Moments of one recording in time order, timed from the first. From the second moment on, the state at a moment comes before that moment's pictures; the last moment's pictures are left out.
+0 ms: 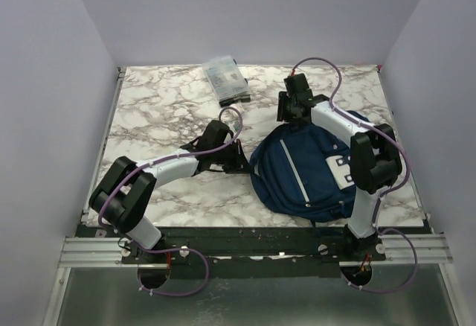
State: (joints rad) left arm -0.63 1.57 0.82 -0.01 0.49 -0.78; right arm 0.41 1.91 1.44 -0.39 0.14 0.38
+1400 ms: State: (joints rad) left arm -0.58 1.62 0.82 0.04 0.63 -0.80; right arm 0.36 1.79 1.38 -0.40 -0.42 0.45
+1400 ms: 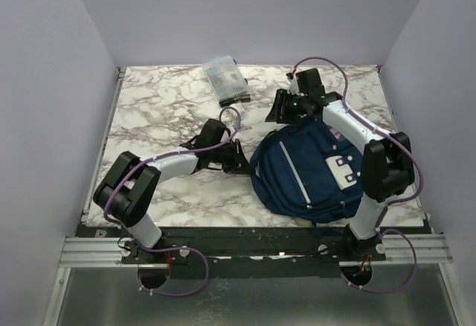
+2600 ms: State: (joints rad) left arm -0.55 1.68 0.73 0.25 0.74 -0.89; right arm 0.34 1.88 1.27 -0.23 -0.72 0.57
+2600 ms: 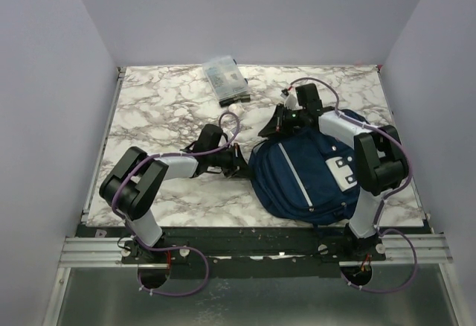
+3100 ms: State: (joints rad) left arm -0.51 1.60 0.64 0.26 0.76 -0.90; right arm 0.56 1.85 1.21 -0.12 -0.49 0.41
